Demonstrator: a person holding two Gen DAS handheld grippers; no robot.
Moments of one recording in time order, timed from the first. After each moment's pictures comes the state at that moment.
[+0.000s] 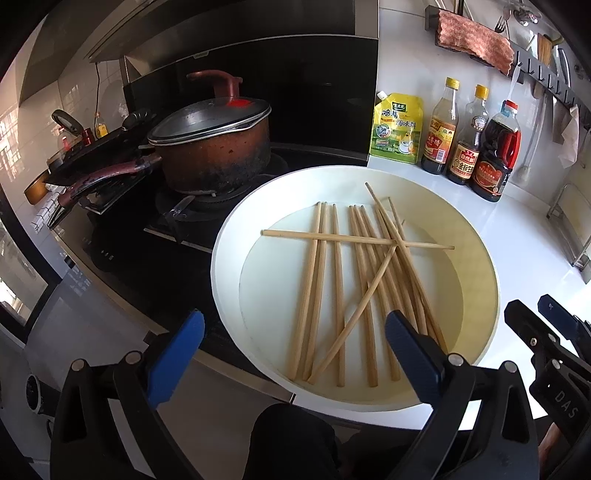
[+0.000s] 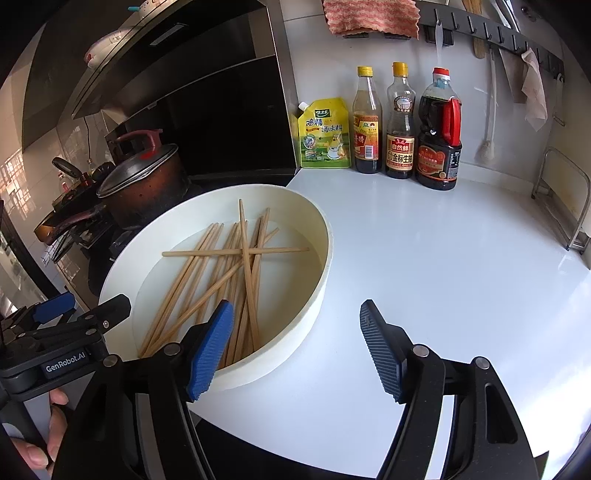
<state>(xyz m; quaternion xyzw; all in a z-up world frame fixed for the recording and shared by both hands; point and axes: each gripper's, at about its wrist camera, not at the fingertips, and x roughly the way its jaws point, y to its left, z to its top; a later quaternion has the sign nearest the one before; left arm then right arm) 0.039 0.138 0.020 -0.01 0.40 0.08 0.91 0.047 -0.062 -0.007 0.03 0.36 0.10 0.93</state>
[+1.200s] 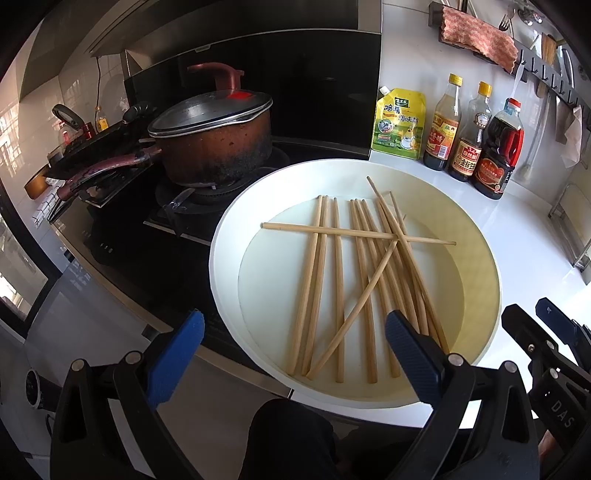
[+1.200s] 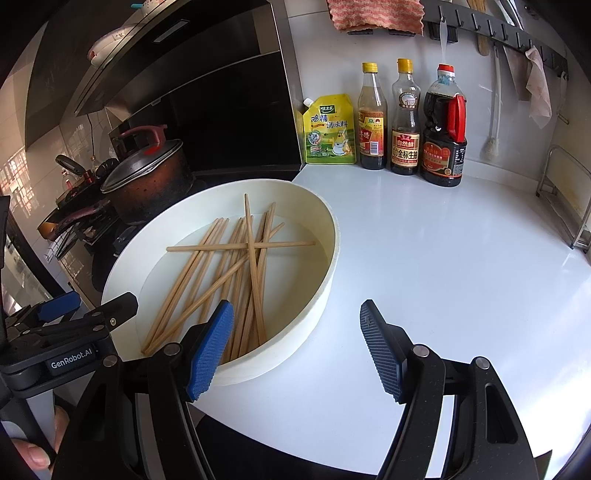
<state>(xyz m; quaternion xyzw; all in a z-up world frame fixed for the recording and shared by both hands) 0.039 0.137 0.017 -0.02 0.41 0.09 0.91 0.045 -0.059 -0.009 0.03 0.37 0.11 0.92</state>
